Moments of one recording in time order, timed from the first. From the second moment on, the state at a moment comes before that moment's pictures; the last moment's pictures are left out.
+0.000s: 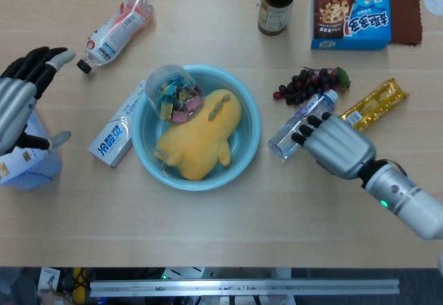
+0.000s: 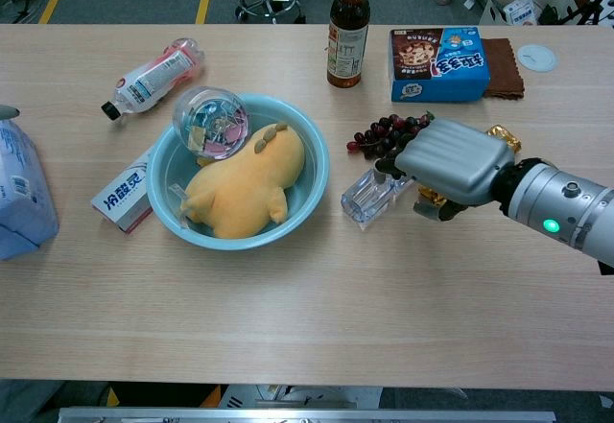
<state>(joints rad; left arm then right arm) -0.41 -0.80 -0.08 -1.94 1.47 1.08 -0.16 0.62 -1.38 0.02 -1.76 -1.30 0.83 -0.80</state>
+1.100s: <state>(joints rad) -0.38 -0.76 -0.05 -1.90 1.52 1.13 -0.27 0.77 -1.64 0.02 -1.67 -1.15 0.87 -0.93</state>
